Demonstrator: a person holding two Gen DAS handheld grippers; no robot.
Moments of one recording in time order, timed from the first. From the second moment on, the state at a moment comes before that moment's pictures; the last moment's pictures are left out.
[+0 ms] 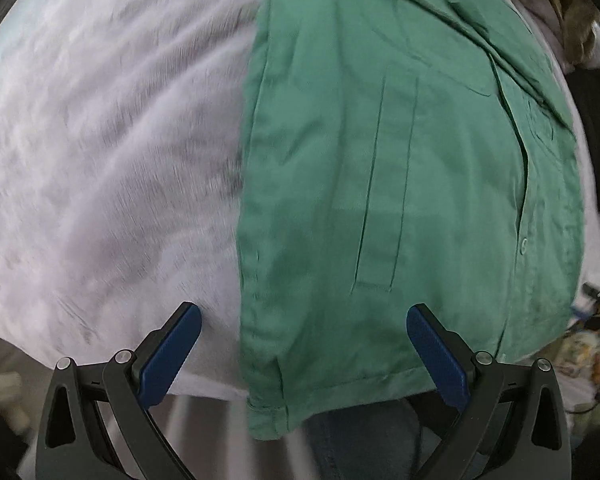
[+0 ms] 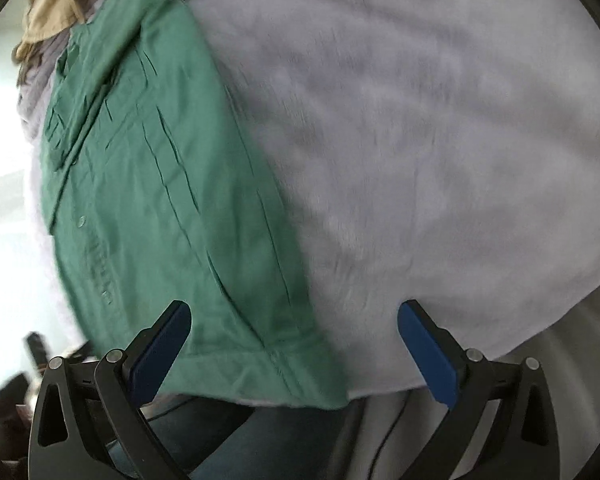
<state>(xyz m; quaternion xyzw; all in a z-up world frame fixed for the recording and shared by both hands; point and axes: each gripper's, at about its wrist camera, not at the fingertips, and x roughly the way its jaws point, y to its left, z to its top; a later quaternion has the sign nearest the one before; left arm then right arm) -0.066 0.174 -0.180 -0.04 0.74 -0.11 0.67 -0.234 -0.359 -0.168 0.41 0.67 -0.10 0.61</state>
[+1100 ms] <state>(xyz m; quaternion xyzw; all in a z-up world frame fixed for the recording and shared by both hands) -0.058 0.153 -0.145 -0.16 0.73 -0.22 0.63 -0.194 -0.325 -0.126 0.59 0.53 0.09 0.60</state>
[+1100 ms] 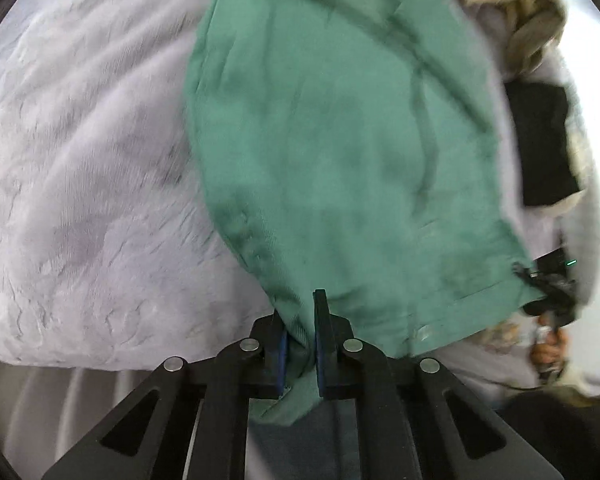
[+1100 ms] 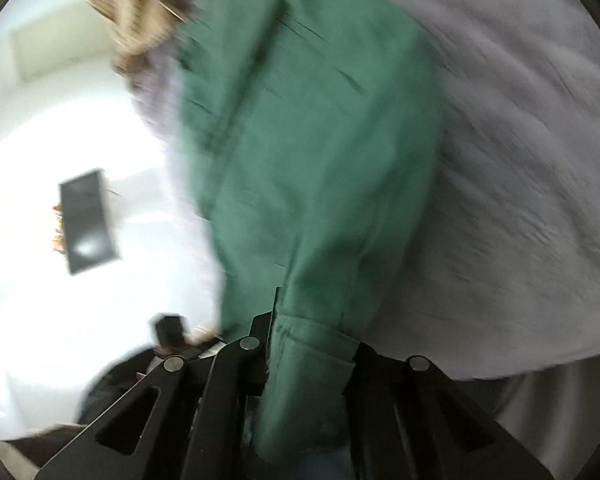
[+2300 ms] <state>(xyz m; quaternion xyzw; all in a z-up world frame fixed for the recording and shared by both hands) 0.259 0.088 -0.113 -0.08 0.52 -0.13 0.84 0.165 -0.425 -0.153 0.55 0.44 0.07 0.70</state>
